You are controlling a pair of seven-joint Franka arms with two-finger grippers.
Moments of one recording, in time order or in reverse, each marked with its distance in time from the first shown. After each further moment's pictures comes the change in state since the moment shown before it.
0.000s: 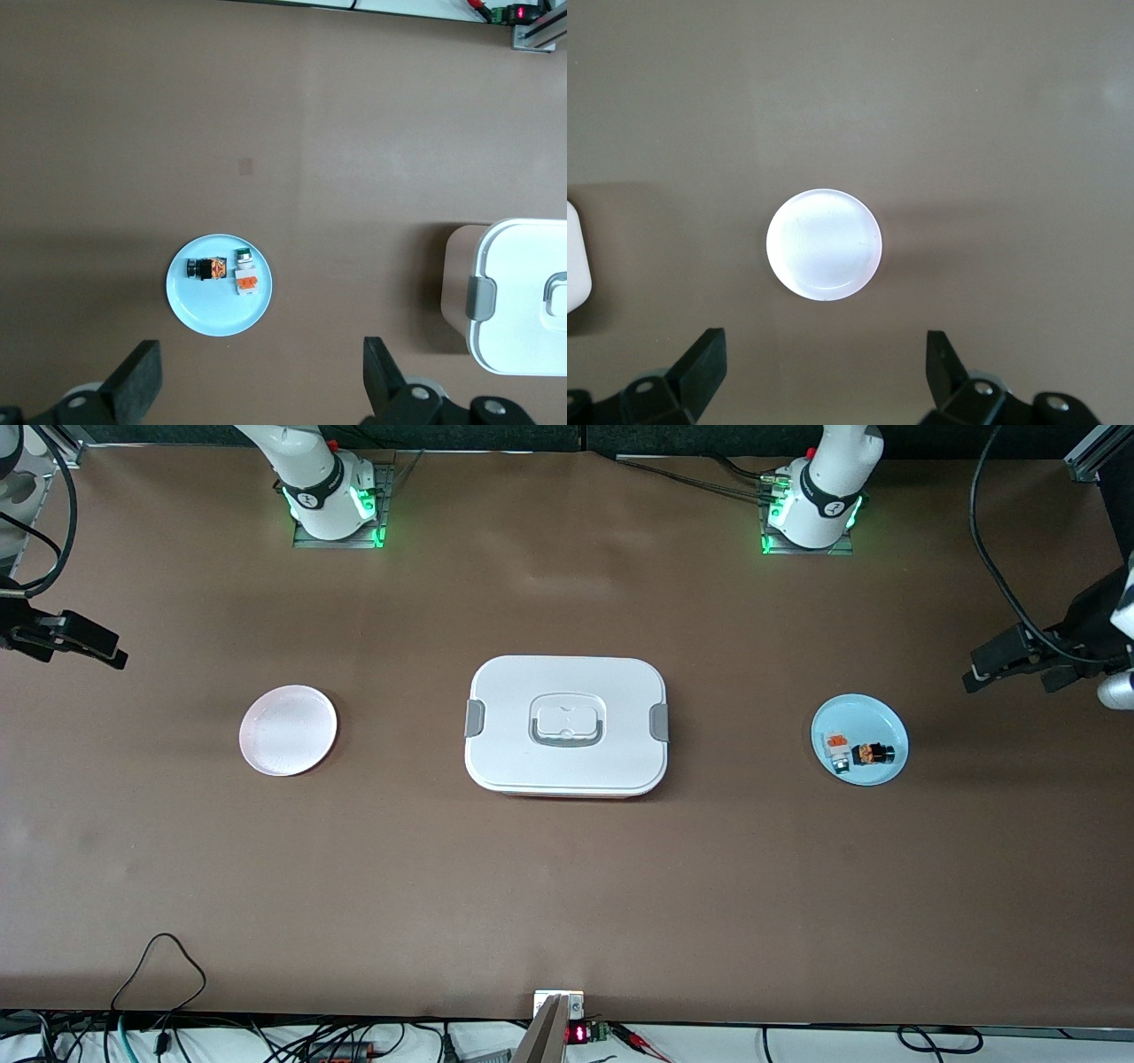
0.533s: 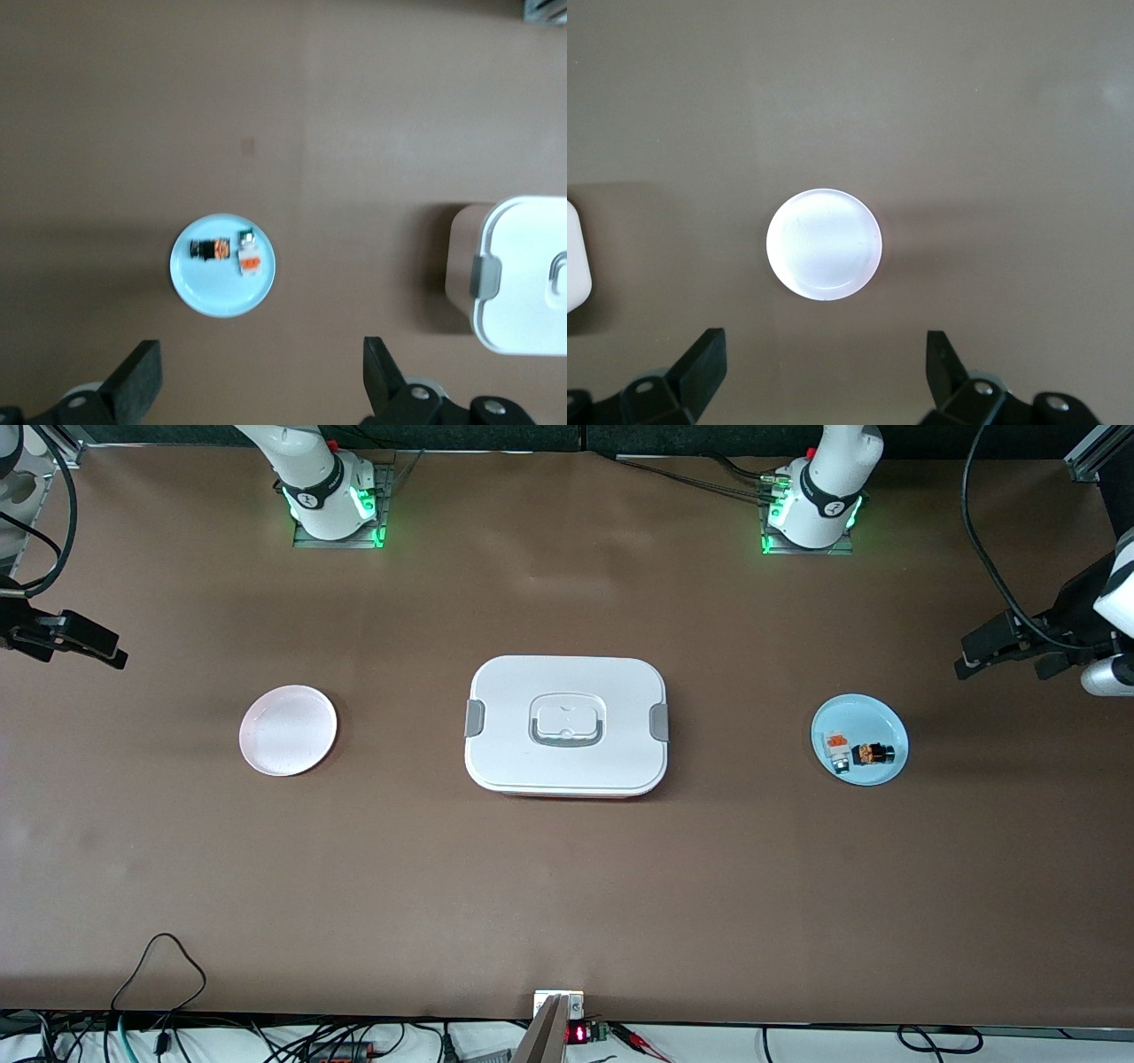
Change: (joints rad) left arm -0.080 -0.015 0.090 -0.017 0.000 -0.059 0.006; right arm 0.000 0.000 0.000 0.000 0.000 -0.001 0.000
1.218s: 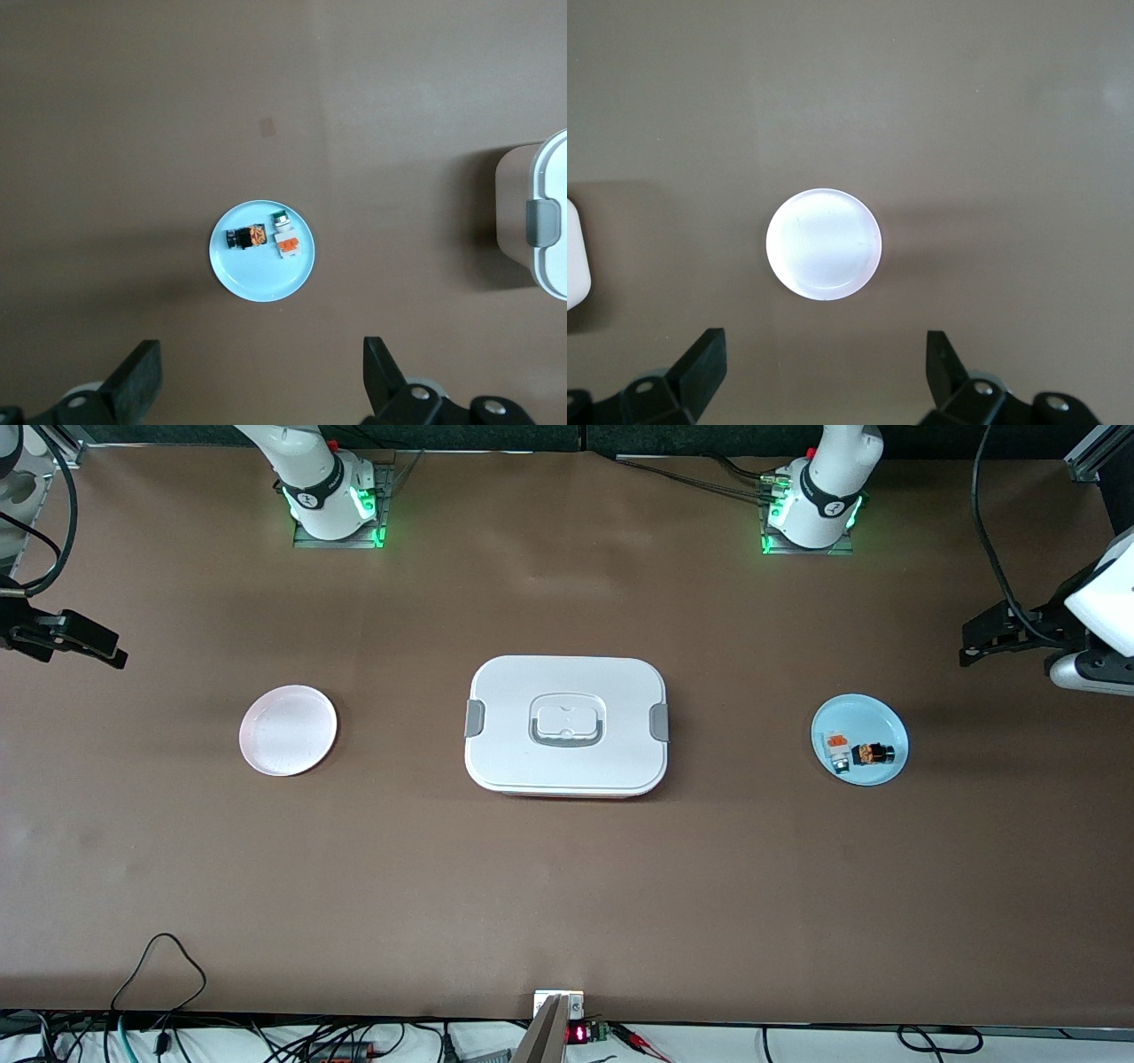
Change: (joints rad) left arm -0.003 -0.006 -0.003 -0.017 0.084 -0.018 0.174; right arm 0.000 0.000 0.000 0.000 0.000 0.000 -0.008
